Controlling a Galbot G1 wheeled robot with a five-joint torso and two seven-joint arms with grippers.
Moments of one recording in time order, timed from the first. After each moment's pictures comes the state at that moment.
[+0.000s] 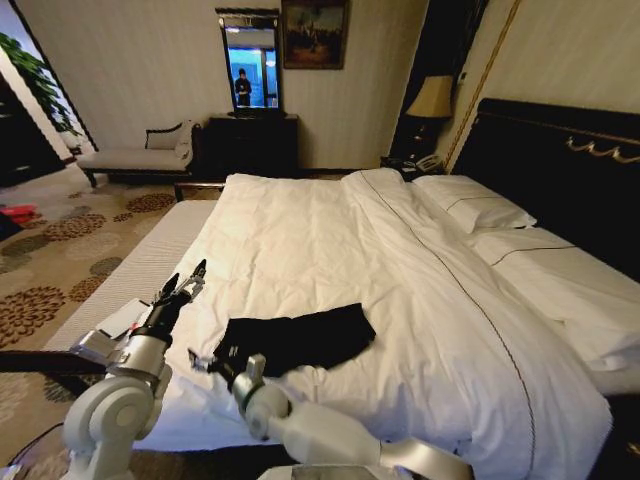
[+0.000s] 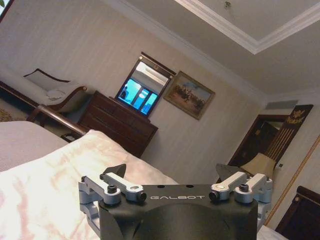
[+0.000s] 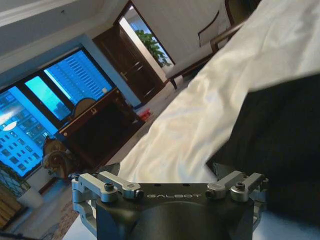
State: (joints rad) left arm 1.47 -1.33 -0.84 -2.40 -0.97 0.34 -0.14; right arm -0.83 1.51 -0.74 1.42 0.92 0.17 0.27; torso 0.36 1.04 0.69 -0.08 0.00
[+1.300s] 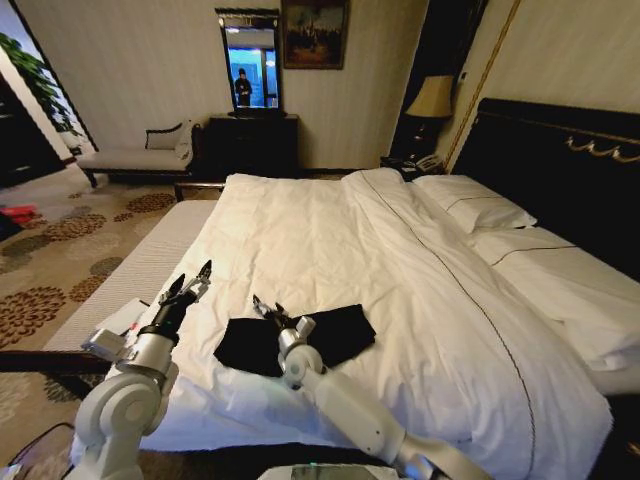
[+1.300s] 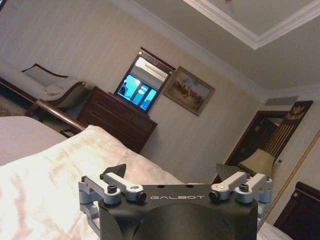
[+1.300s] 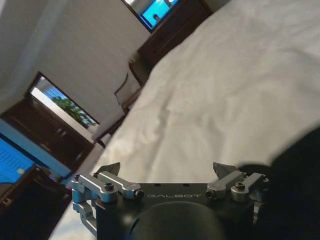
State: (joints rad) left arm 1.45 -1.32 -0.82 -2.37 -0.97 0.34 -0.14; right arm -0.86 1.43 -0.36 1.47 1.05 0.18 0.36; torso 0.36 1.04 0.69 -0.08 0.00
